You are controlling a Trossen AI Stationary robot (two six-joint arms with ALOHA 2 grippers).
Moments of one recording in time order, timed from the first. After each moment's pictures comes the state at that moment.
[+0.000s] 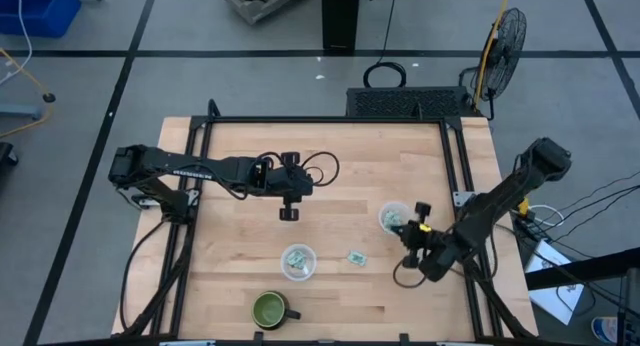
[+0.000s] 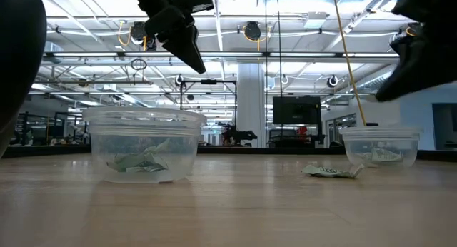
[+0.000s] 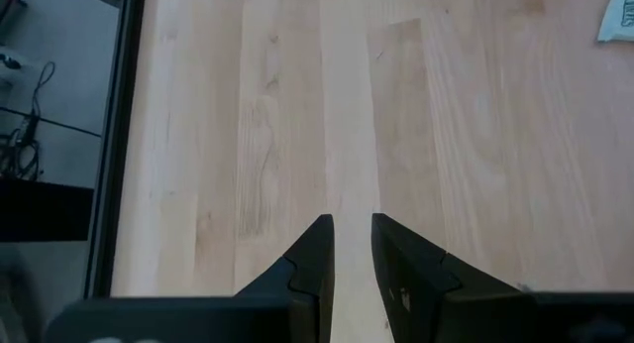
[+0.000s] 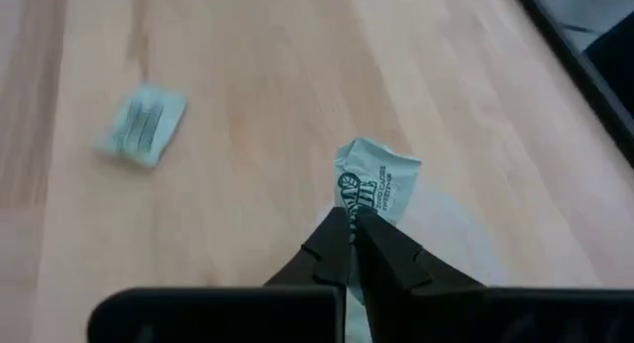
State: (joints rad) left arm -0.01 1.55 1.22 -0.60 -0.26 0.21; right arm 0.75 1.26 0.60 -0.55 0.84 0.69
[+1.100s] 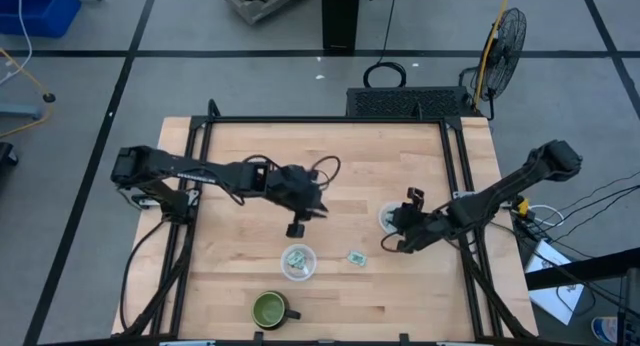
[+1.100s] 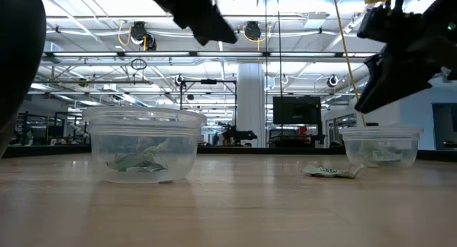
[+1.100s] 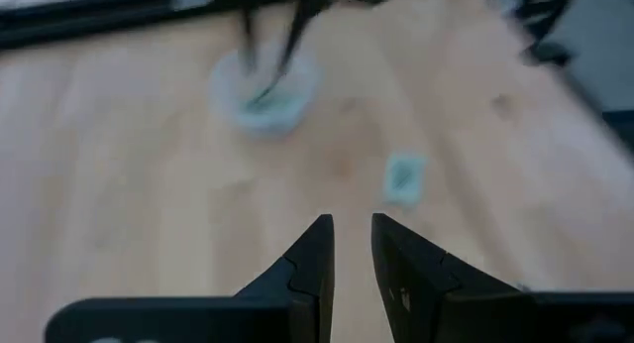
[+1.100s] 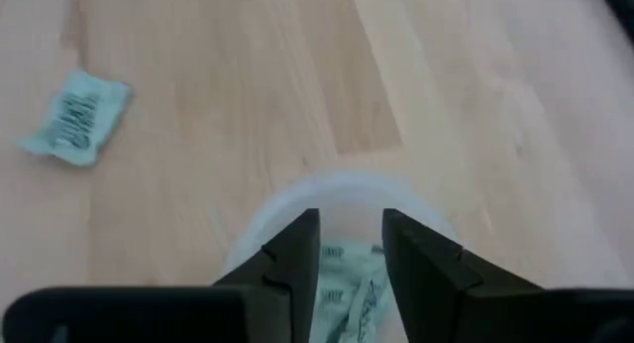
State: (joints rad) left arm -0.03 1.57 1.18 -0.28 0.16 0.15; right arm 0.46 1.14 0.55 -0.47 0.59 0.45
